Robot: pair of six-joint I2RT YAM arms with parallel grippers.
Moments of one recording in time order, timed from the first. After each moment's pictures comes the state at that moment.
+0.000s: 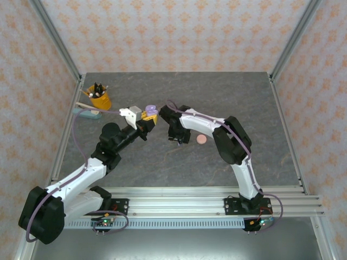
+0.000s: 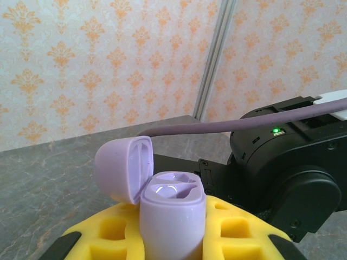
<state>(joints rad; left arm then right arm) -0.41 1.02 0.48 0.55 0.28 -0.20 0.77 2.14 1.64 -0.98 0.06 0.97</state>
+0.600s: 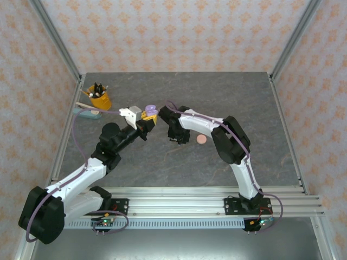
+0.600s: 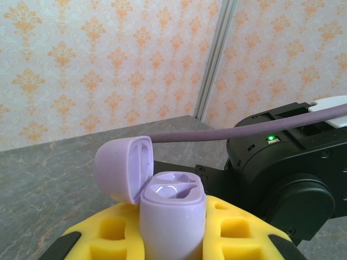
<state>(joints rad) -0.41 1.02 0.48 0.55 0.28 -0.20 0.77 2.16 1.65 -0.97 0.06 0.98</state>
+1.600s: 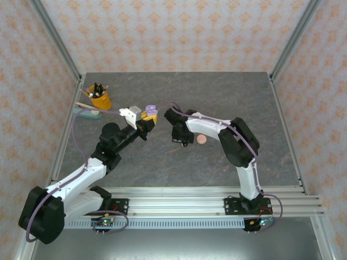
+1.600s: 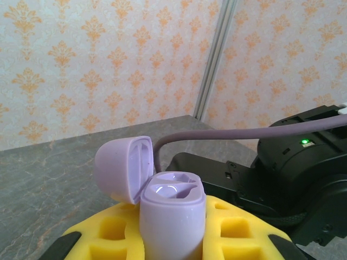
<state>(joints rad) -0.41 1.02 0.48 0.55 0.28 -0.20 0.75 2.03 1.45 -0.81 0.05 0.90</state>
